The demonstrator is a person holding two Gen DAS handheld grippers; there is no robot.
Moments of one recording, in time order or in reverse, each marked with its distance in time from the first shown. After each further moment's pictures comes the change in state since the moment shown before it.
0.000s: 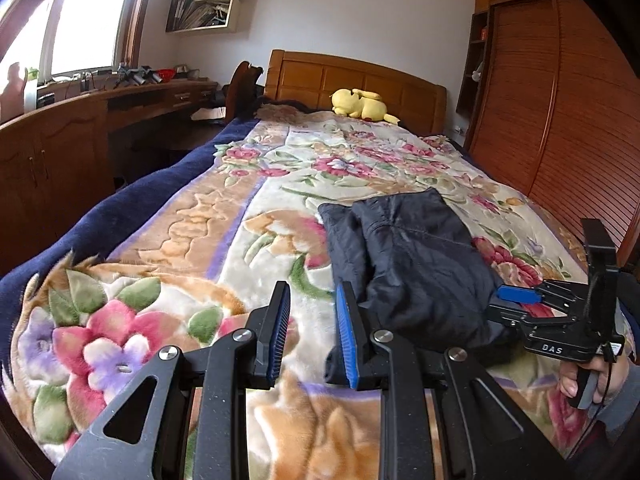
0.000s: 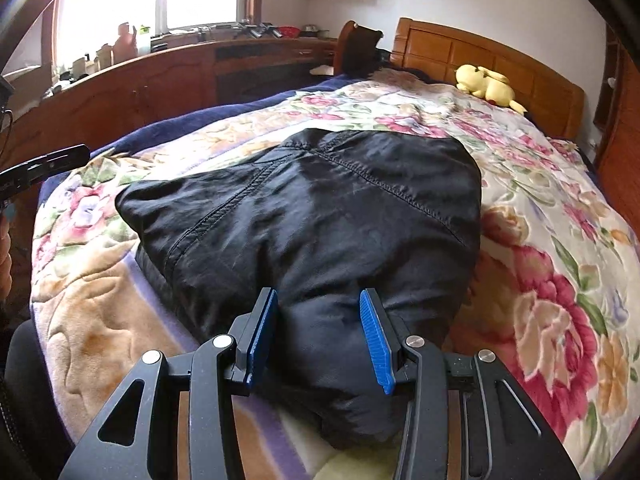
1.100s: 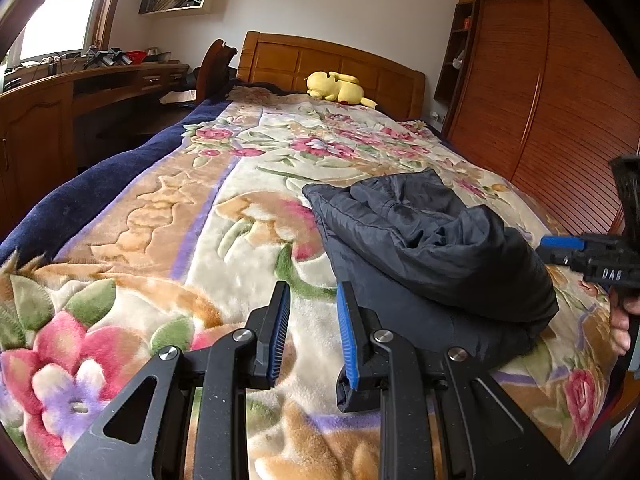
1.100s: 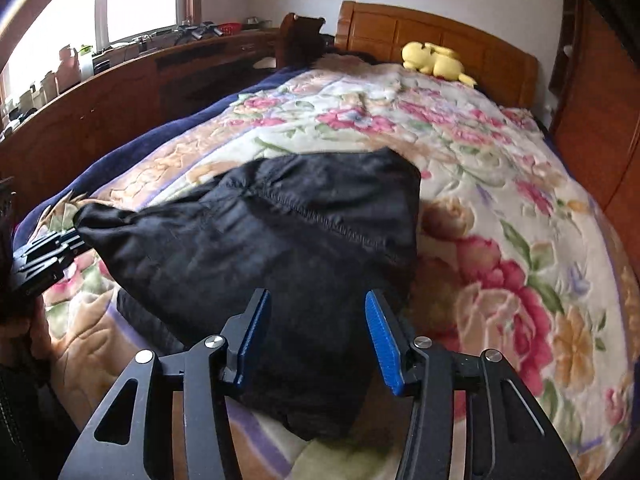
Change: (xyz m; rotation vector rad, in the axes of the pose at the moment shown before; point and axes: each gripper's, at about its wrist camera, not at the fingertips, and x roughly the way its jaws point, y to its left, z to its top) left arm 0.066 0.025 -0.004 0.010 0.051 -0.121; right arm -0.021 -0.019 0.040 0.145 0.099 -0.133
